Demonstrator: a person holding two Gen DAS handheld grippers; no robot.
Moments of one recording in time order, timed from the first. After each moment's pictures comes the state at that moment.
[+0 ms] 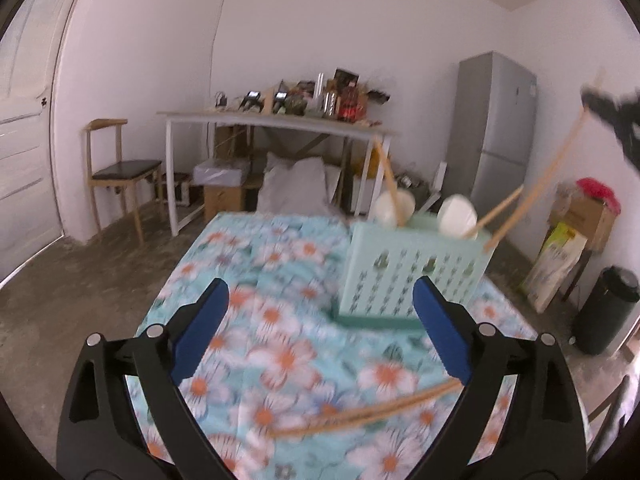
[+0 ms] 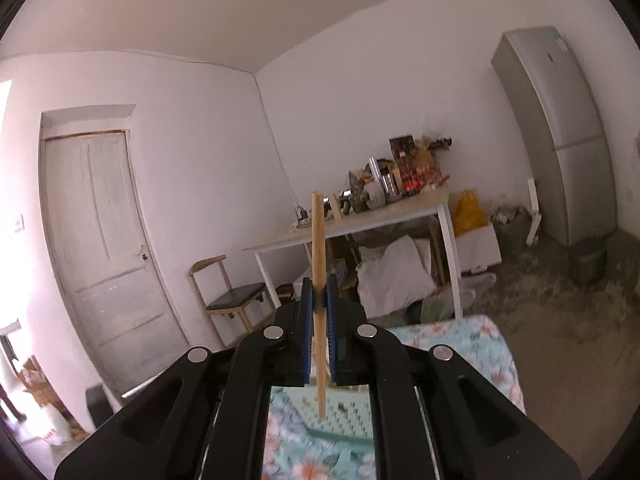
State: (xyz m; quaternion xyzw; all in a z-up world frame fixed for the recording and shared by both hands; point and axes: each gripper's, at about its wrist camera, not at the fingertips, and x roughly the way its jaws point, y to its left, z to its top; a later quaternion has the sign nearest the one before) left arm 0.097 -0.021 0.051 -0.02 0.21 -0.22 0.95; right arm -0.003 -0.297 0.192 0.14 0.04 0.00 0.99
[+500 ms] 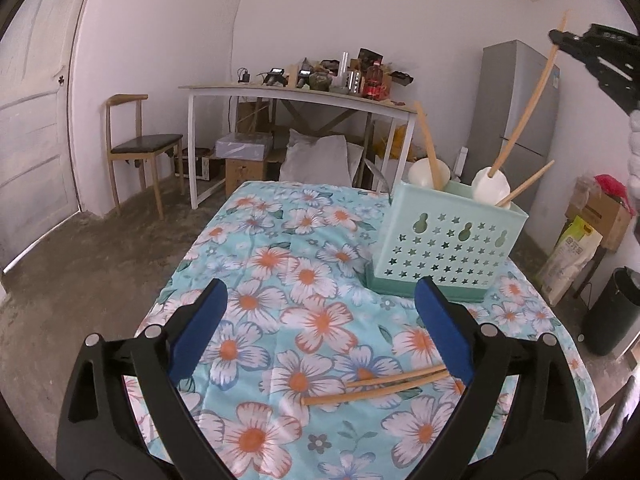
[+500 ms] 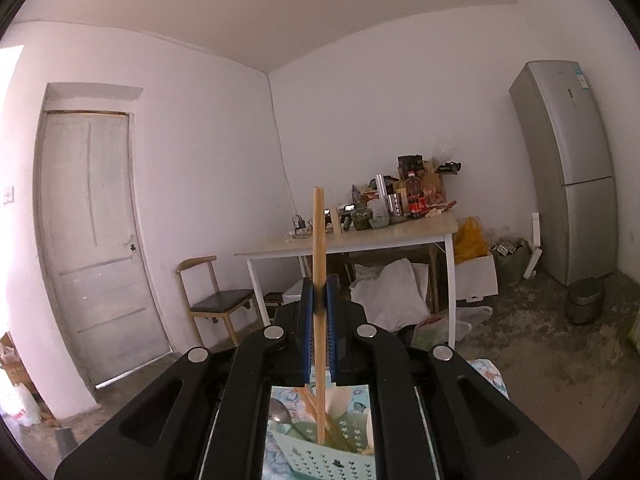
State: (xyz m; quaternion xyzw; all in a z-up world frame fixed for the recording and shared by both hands) left arm 0.101 0.002 0.030 -0.02 0.24 -0.19 0.95; right arm 0.066 -0.281 0.209 0.10 0.04 -0.01 0.99
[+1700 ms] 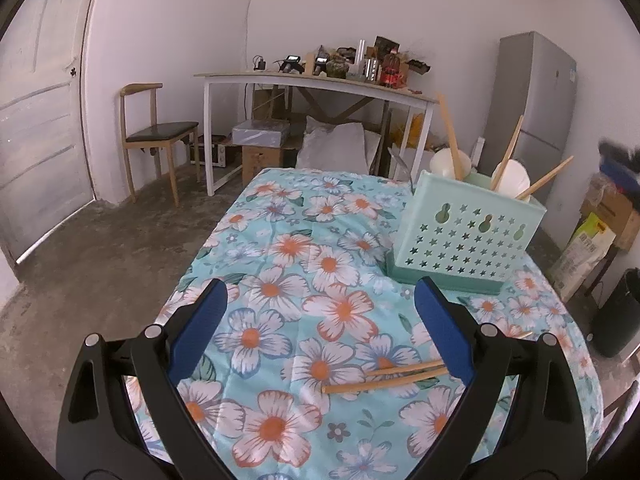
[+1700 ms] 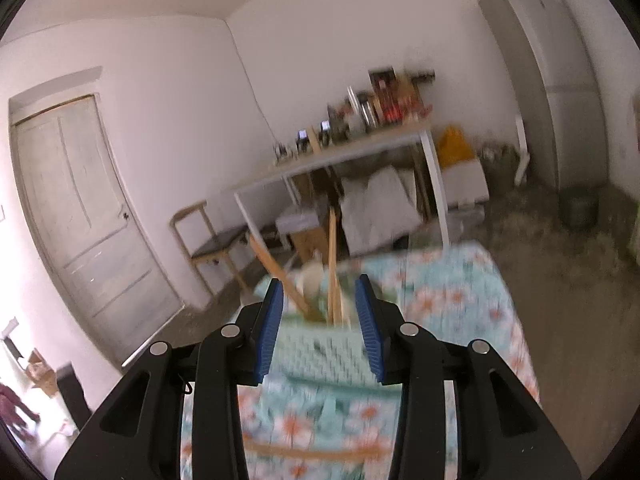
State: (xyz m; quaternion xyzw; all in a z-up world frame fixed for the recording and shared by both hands) left arm 0.106 0.008 0.030 -0.02 0.27 -0.16 0.95; right arm 0.025 -0.312 0.113 0.20 0.21 0.00 0.96
